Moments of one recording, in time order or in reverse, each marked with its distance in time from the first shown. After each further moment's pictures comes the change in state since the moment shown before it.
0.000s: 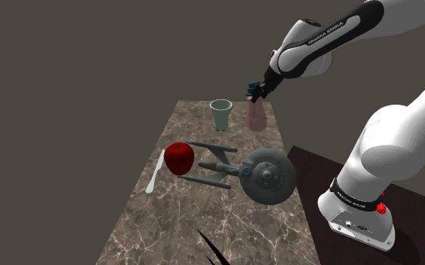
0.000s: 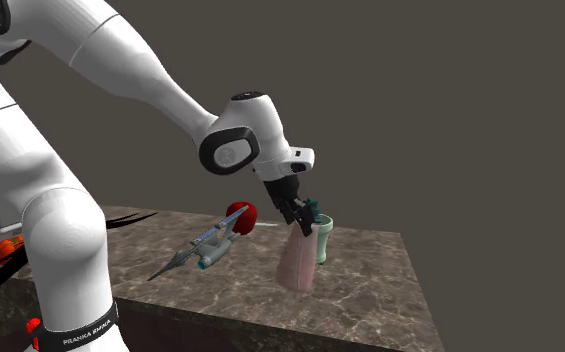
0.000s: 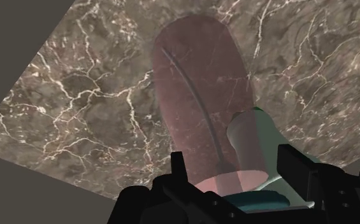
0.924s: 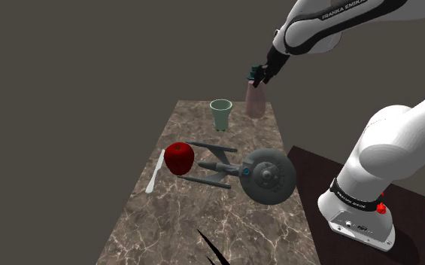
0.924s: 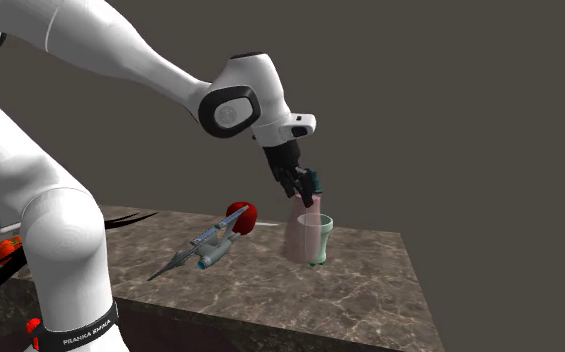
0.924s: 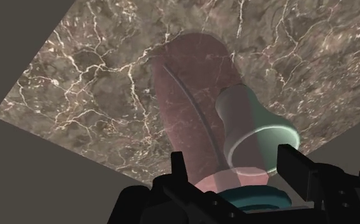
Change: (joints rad) arm -0.039 -0.112 0.058 0.112 -0.035 -0.224 0.052
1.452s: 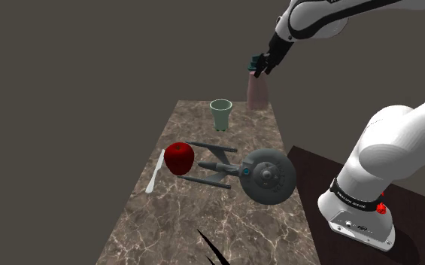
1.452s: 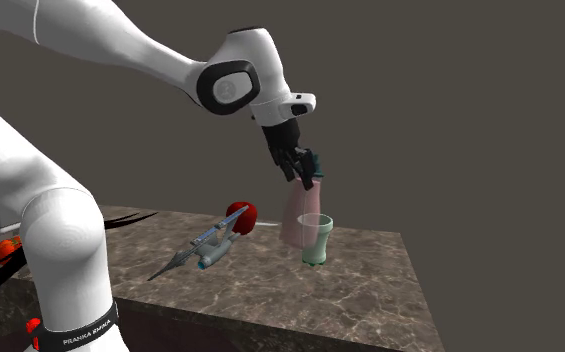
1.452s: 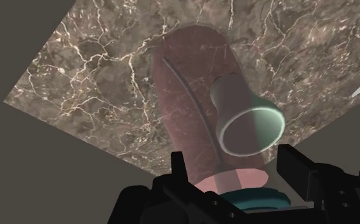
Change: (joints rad) arm -0.008 -0.043 0.023 0.079 -0.006 -0.122 0.019
